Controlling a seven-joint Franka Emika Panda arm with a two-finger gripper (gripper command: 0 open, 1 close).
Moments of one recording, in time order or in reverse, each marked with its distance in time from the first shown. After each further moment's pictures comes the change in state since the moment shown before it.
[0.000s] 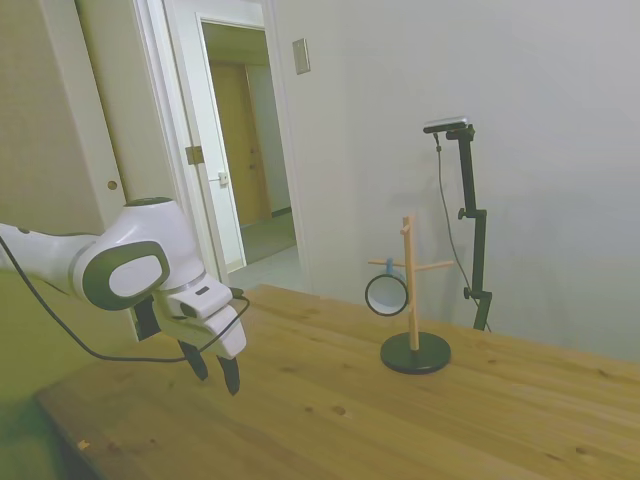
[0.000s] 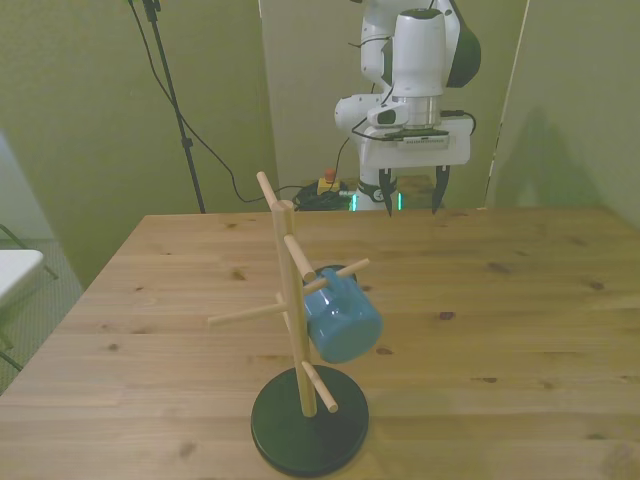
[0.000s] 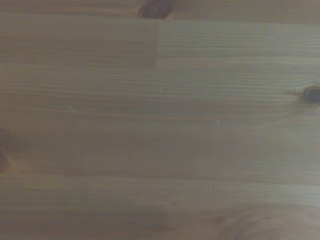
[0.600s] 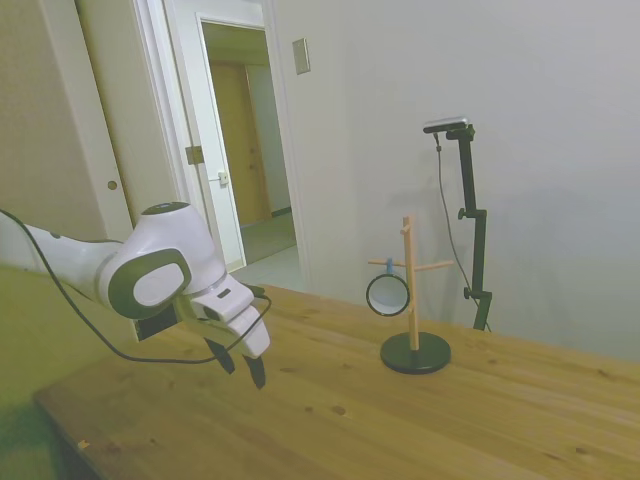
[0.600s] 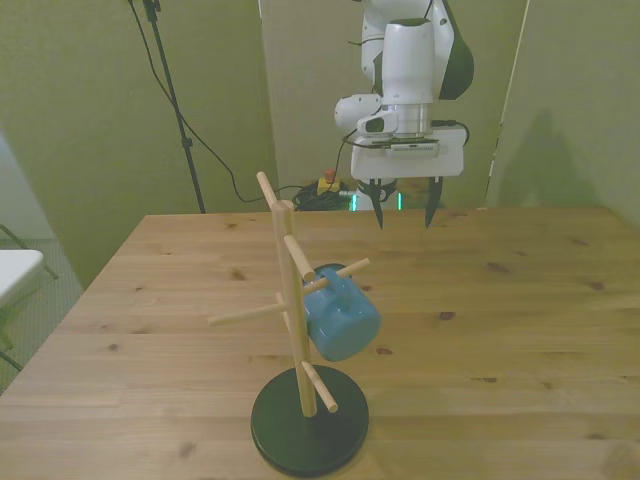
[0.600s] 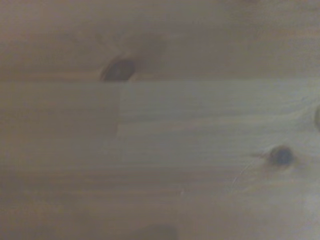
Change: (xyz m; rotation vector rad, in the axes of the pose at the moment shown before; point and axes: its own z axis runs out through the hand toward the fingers) arm 0.045 -0.003 0.016 0.072 0.087 0.073
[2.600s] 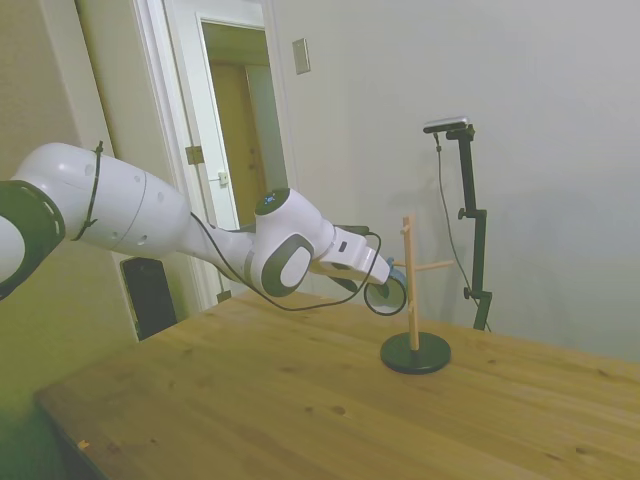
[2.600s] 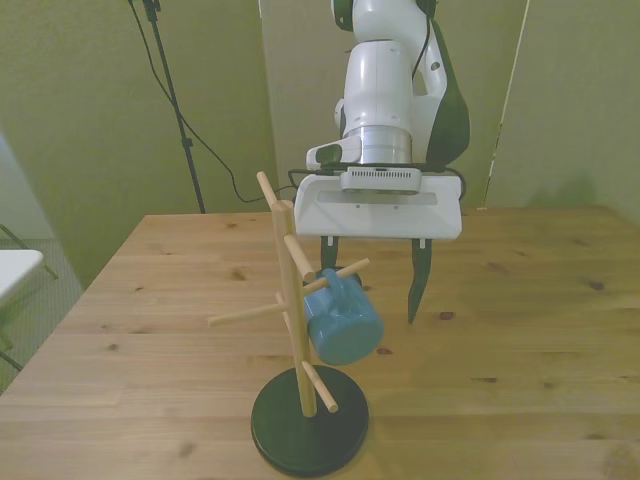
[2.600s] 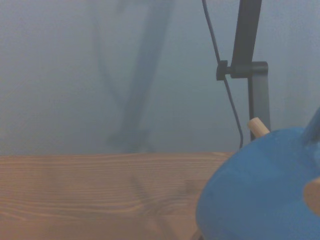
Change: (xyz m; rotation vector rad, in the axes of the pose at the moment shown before) arm 0.201 -0.119 0.029 0.311 0.383 -0.012
